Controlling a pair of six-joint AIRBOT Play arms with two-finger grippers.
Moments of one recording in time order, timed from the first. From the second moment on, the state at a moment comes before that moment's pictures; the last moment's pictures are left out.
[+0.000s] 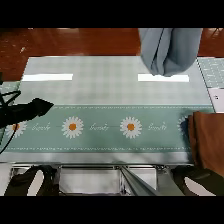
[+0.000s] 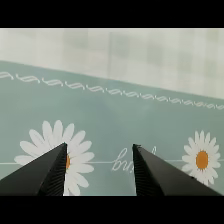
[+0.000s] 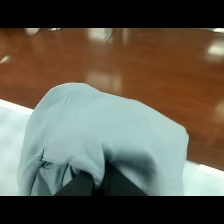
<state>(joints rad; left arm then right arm) 0.23 -0.58 0.65 0.96 -1.10 -1.41 0.25 -1.12 1.86 -1.37 1.12 1.48</state>
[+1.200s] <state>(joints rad) 0.19 -0.65 0.64 1.02 -1.16 -1.40 0.47 -1.29 1.40 -1.38 1.23 1.63</state>
